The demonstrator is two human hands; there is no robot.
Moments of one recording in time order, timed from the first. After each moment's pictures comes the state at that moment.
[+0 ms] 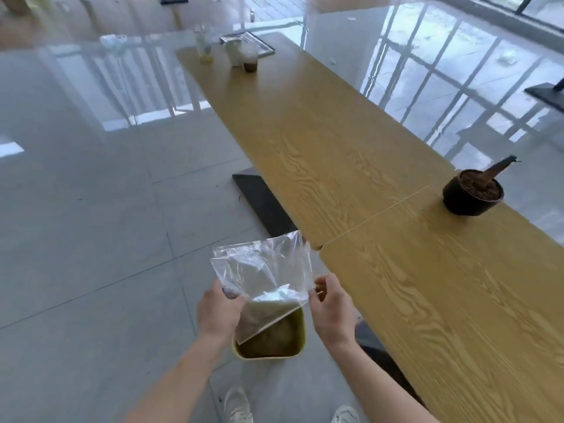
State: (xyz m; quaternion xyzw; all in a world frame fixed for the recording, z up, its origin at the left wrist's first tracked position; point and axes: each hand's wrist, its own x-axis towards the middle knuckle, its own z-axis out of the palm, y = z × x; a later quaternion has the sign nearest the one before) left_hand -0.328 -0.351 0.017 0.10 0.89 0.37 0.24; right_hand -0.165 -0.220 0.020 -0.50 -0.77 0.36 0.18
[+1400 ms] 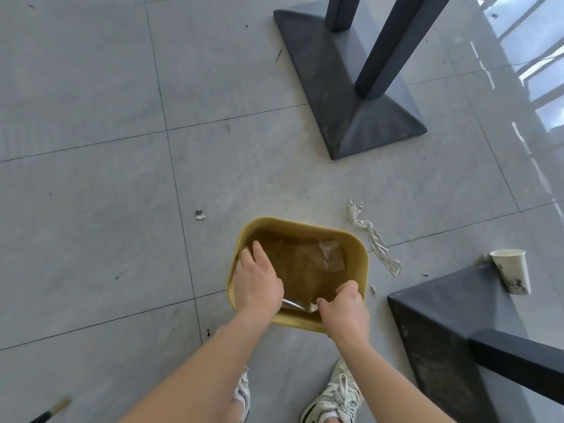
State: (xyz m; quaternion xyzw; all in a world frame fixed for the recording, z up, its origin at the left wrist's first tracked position) left_hand -0.309 -0.328 -0.442 0.15 0.94 0.06 0.30; right_hand -0.183 -0.235 -0.451 -0.61 -0.71 0.31 -0.17
